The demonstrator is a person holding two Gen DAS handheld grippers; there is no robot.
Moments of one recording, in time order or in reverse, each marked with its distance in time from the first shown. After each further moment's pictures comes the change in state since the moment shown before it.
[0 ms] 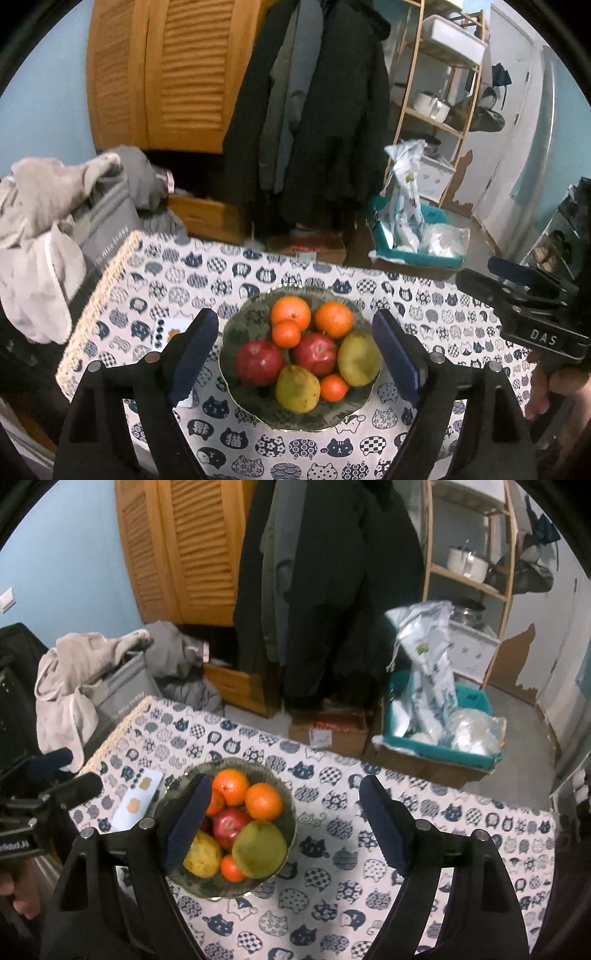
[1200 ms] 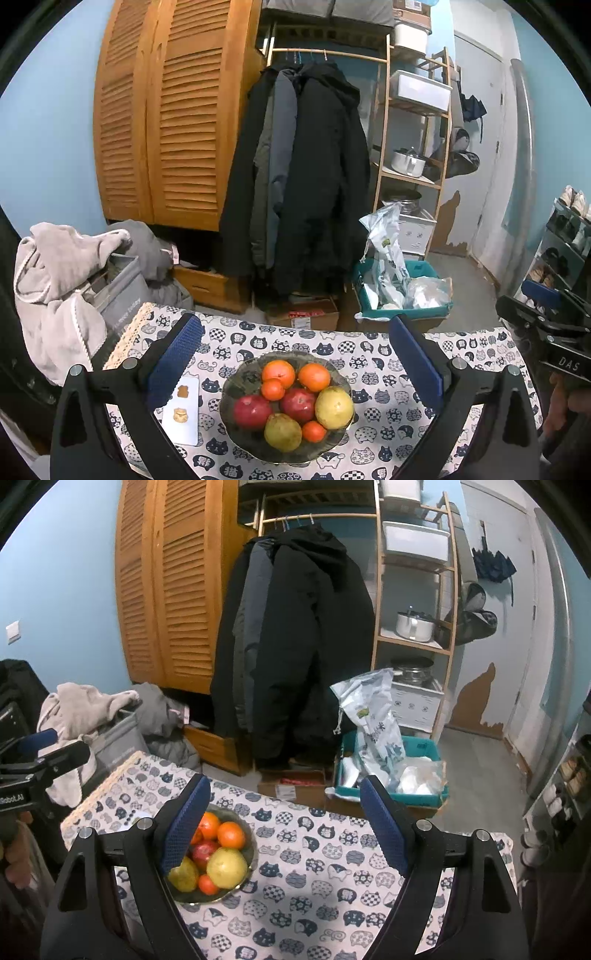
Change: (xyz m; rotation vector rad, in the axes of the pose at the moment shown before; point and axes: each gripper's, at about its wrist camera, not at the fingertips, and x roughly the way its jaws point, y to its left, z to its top) left arm -0.080 -0.048 0.025 0.062 -0.248 0.022; right arm -0.117 -0.040 -0.007 0.014 -0.249 -0.090
